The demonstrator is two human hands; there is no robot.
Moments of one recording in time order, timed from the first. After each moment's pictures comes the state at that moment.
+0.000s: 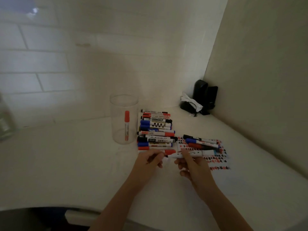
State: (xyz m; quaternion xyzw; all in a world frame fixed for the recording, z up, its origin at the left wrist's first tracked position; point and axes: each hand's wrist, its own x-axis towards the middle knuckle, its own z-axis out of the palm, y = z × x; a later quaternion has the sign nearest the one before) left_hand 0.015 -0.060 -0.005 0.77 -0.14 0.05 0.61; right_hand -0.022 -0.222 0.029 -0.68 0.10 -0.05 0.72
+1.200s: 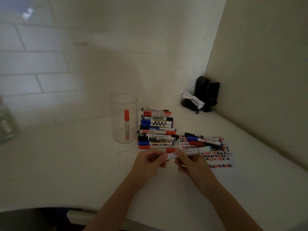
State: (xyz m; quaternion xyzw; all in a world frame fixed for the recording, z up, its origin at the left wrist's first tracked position) left_hand 0.010 -0.061 0.001 0.72 -0.12 0.00 0.68; right_hand -0.016 -0.224 0.027 -0.71 0.05 -0.02 0.71
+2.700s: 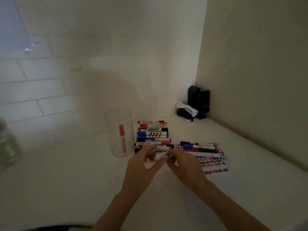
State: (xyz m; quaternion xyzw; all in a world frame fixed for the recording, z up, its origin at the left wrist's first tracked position) left_hand 0.006 -0.057 0.029 0.82 -0.20 0.24 0.48; right_hand 0.008 -0.231 0.030 -0.95 -0.12 -0.18 0.23
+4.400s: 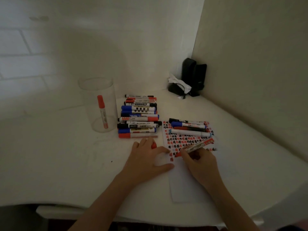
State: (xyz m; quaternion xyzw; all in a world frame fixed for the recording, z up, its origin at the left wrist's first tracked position) left_hand 0.011 -0.107 -0.013 0.96 -0.25 0.05 0.15; right_hand -0.037 -0.291 0.003 -0.88 0.10 -0.16 0.43
